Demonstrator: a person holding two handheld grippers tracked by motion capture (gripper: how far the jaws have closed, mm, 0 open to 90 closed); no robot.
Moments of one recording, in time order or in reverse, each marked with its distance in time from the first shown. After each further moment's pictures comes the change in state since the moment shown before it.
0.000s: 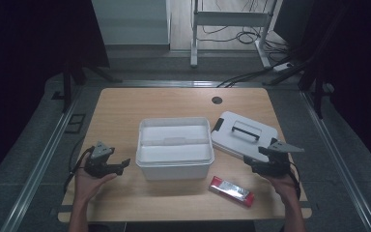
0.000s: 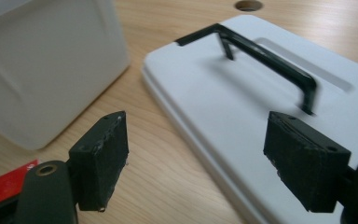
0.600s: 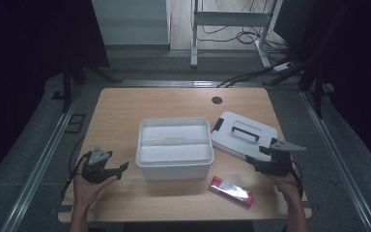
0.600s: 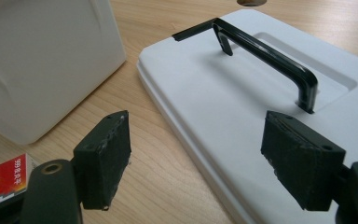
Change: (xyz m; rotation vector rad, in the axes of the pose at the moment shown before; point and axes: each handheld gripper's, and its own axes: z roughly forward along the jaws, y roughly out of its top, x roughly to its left) left arm -0.009 -0.006 -0.015 -0.008 0.025 0.000; right arm -0.010 -0.002 0.008 0.010 0.032 -0.018
